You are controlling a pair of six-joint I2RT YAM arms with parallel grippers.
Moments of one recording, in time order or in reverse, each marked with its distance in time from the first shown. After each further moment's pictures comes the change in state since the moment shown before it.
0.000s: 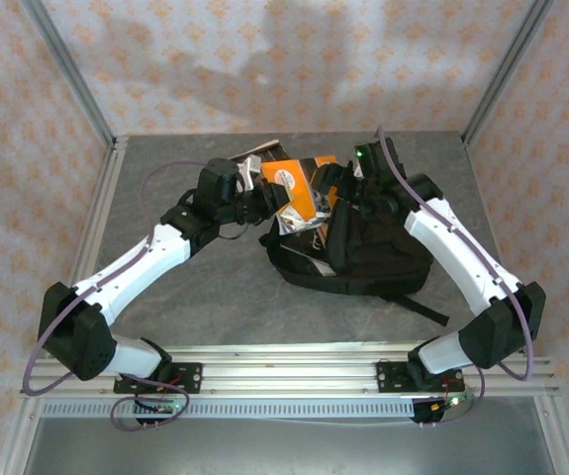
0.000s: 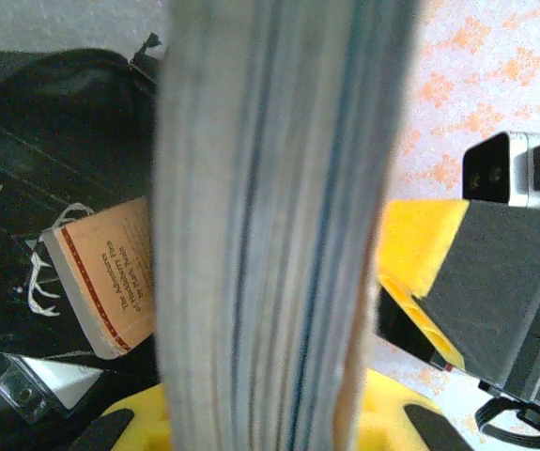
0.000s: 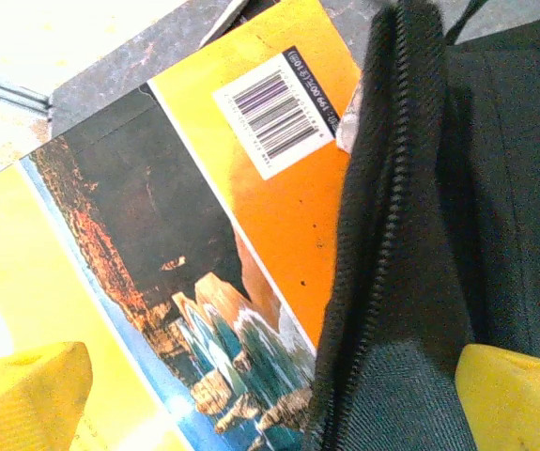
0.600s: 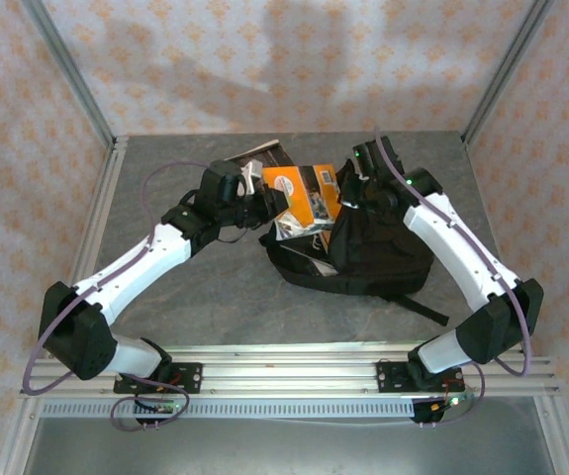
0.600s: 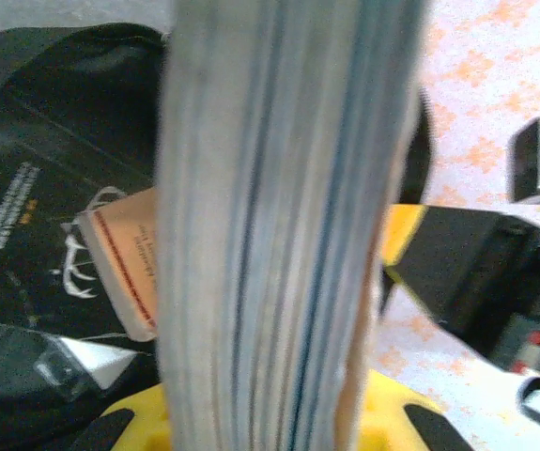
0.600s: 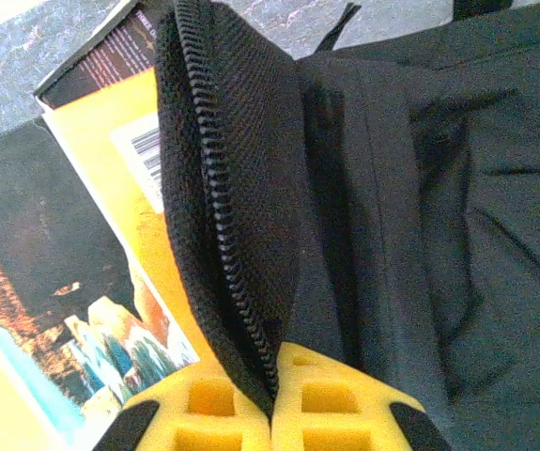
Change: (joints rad) left arm -0.002 -0.003 0.009 -0.103 -0.019 0.071; right arm 0.000 0.022 0.074 -0.171 0.169 -0.106
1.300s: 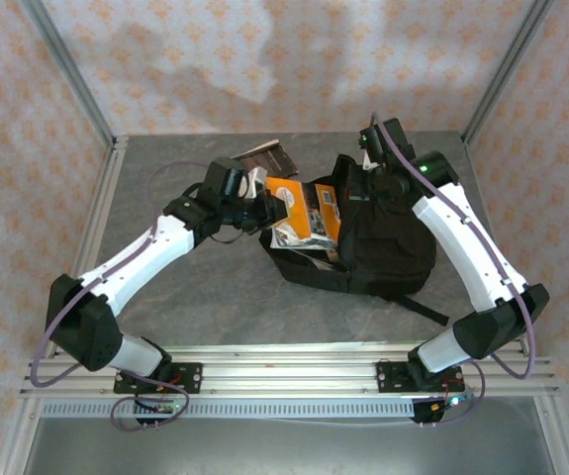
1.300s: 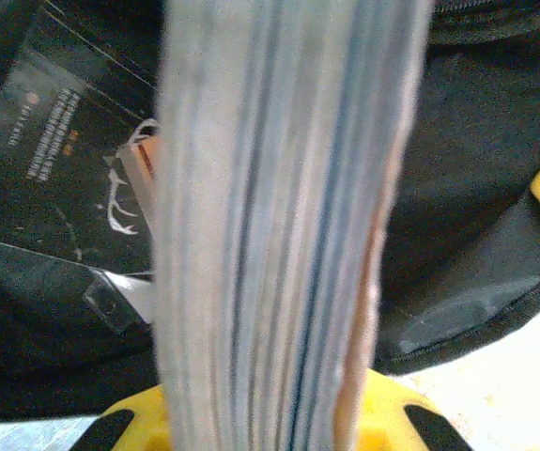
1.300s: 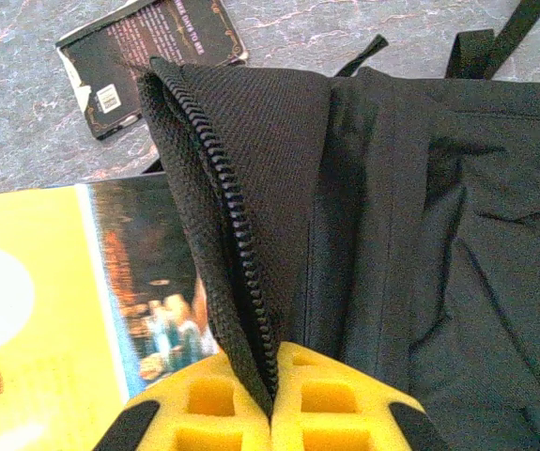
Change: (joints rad) left arm 0.014 0.071 0.071 -0.156 0.112 0.061; right arm 0.000 0.027 0.216 -0.203 -0.016 -0.218
